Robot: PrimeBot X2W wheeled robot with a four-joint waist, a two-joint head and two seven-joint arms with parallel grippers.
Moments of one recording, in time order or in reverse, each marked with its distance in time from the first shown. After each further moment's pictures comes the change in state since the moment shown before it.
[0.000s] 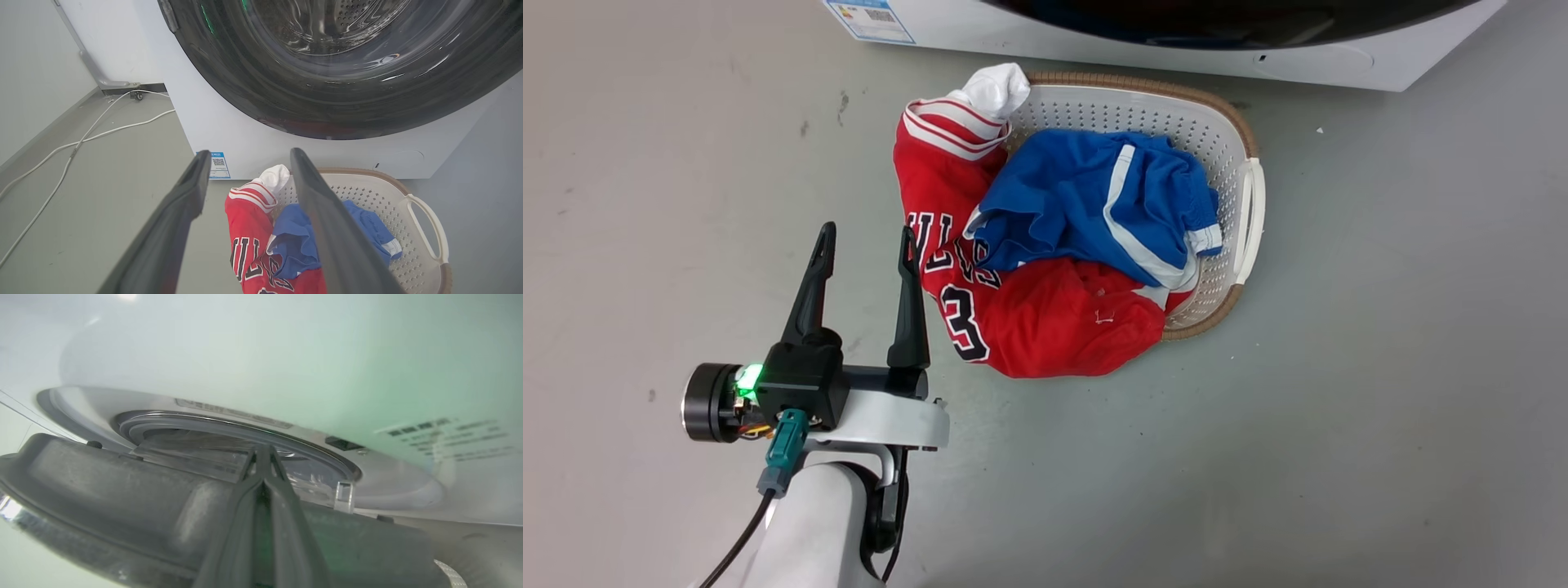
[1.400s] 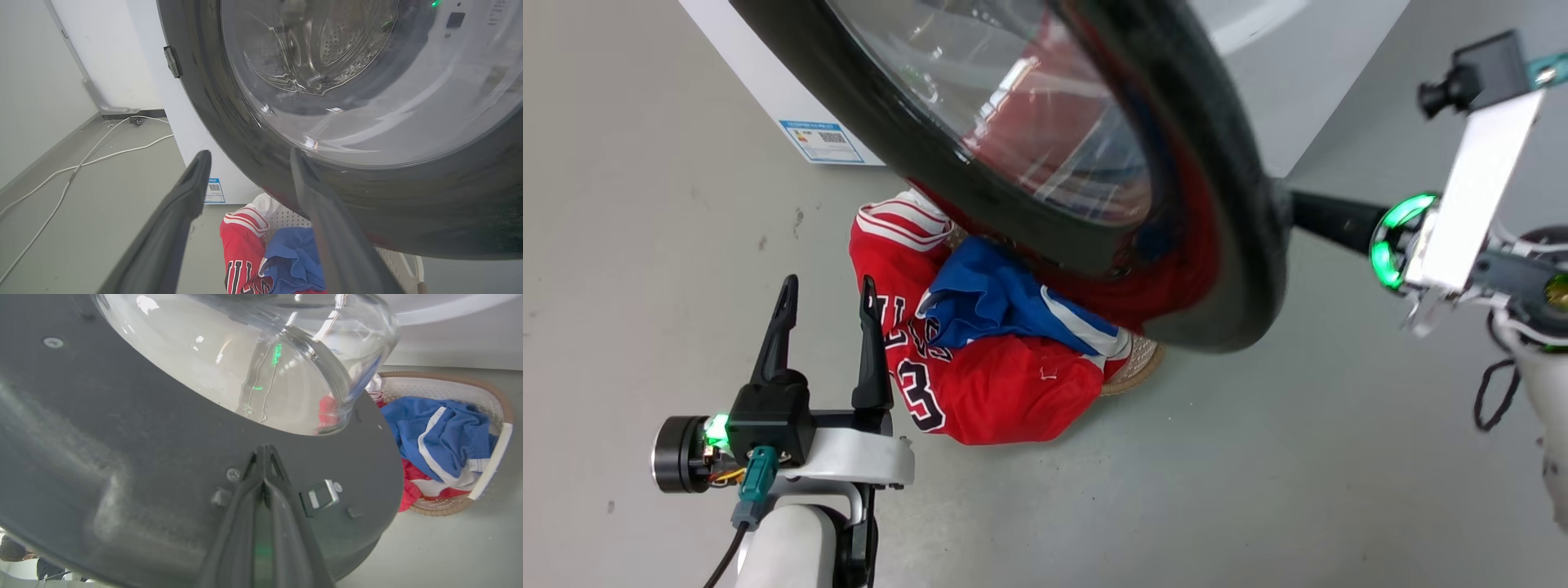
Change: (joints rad) left arm 0.087 0.000 0.086 0.009 0.028 -0.020 0.000; right arm 0.587 0.075 0.161 -0.505 0.039 0.001 0.254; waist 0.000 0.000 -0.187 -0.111
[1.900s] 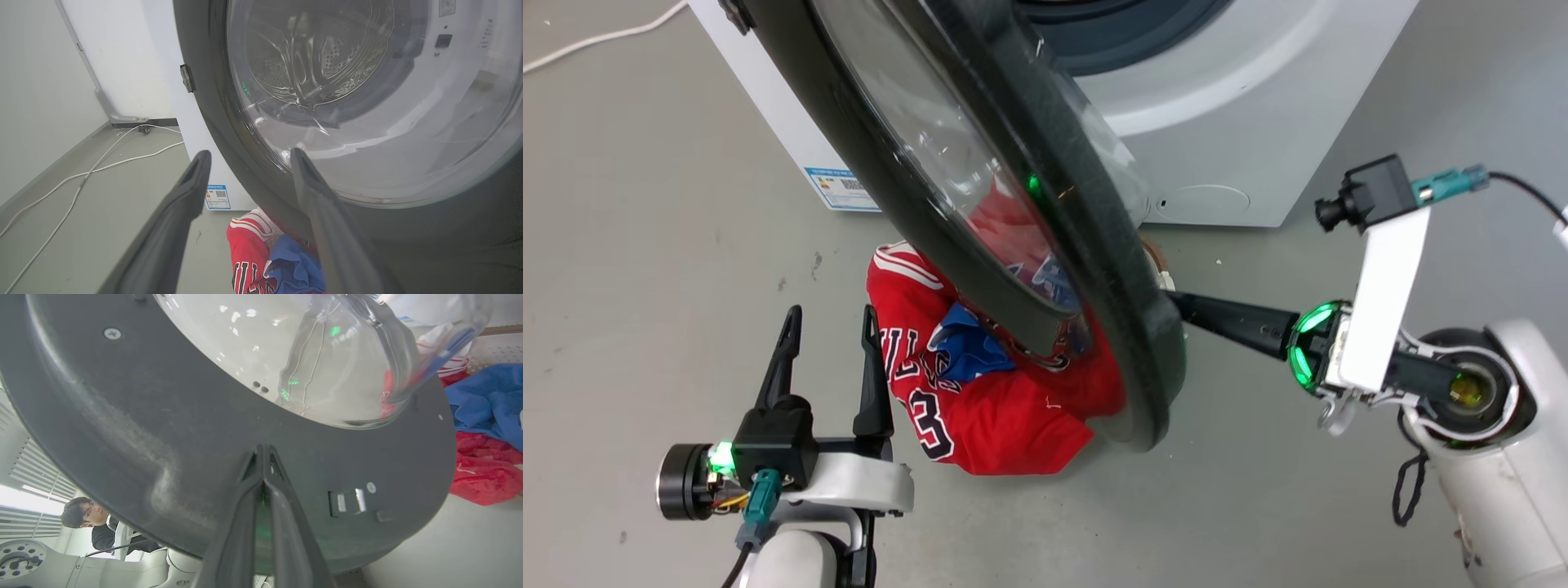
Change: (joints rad) left arm 0.046 0.000 0.002 0.006 0.001 -0.004 0.000; right arm 0.183 0.100 0.043 -0.093 0.050 0.000 -0.014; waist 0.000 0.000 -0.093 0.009
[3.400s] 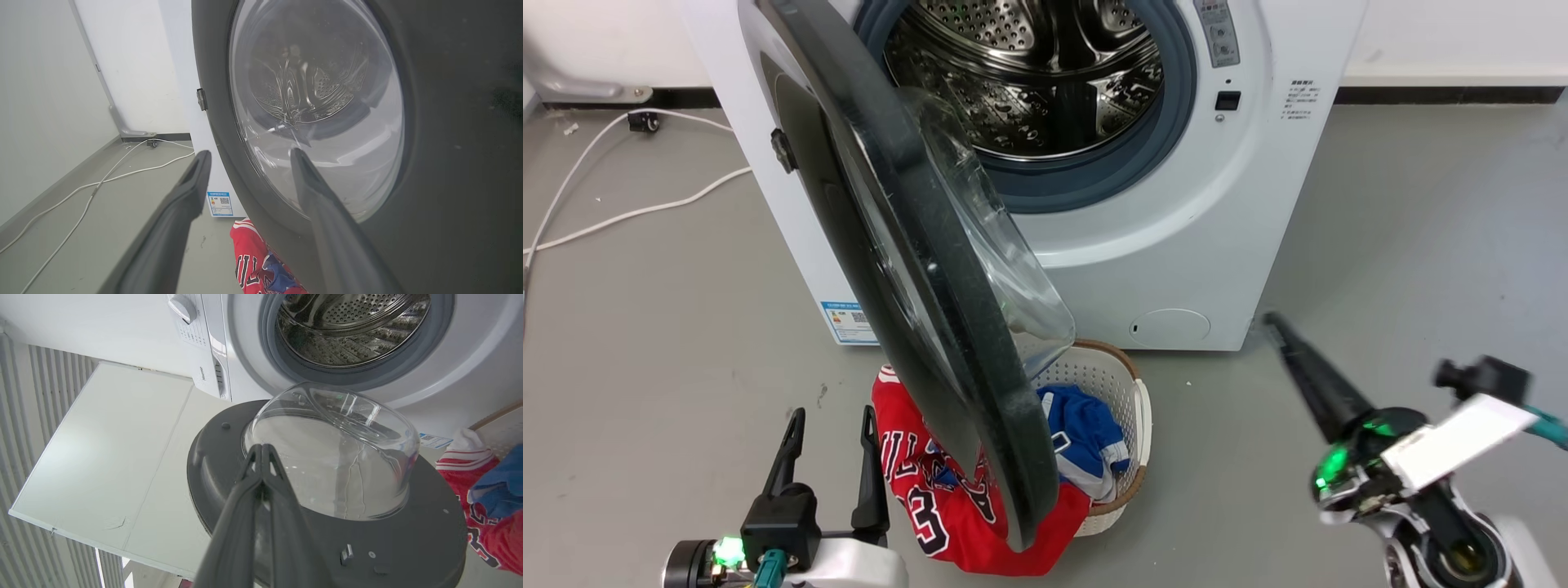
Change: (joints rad) left arm 0.173 0.000 0.007 0.017 -0.001 0.003 0.000; right arm 0.413 0.200 -0.232 -0.071 0.066 0.000 -0.484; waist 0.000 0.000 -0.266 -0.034
